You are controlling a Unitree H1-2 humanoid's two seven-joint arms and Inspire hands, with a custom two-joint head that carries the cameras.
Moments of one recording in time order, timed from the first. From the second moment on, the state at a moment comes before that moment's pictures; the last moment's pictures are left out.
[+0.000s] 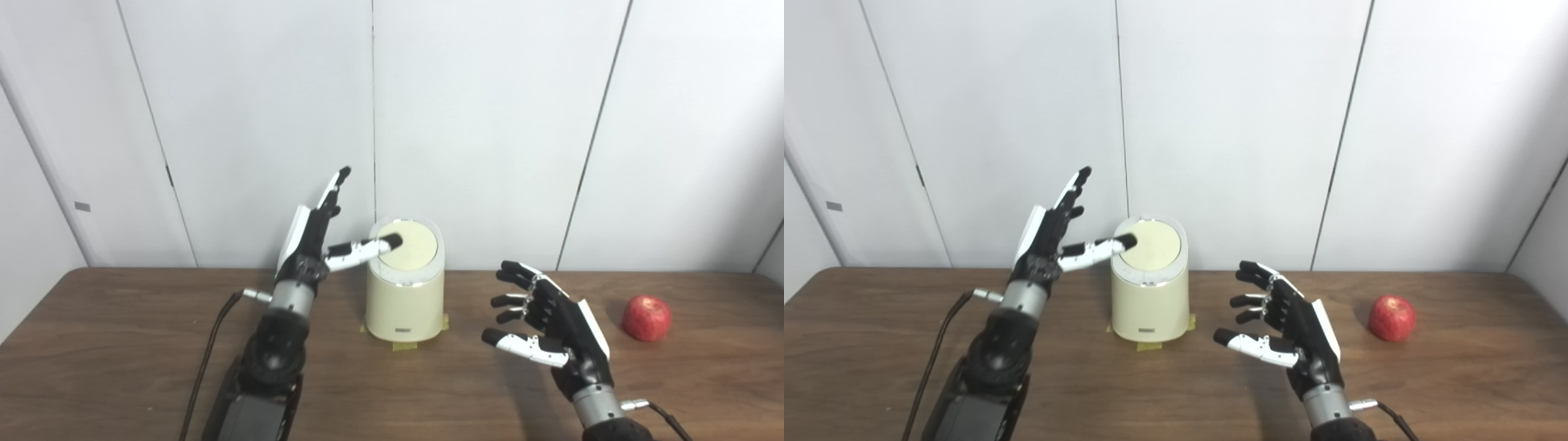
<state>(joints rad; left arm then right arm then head) -0.63 0.07 -0.08 0.18 0.34 0.10 0.06 -0.24 -0.07 -0.02 -0.04 0.01 -0.01 0.03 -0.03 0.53</state>
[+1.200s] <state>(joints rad) -0.78 0.16 -0.39 0.46 0.82 0.17 0.22 -0.24 -0.05 -0.01 -0.05 -0.01 0.00 0.03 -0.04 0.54</state>
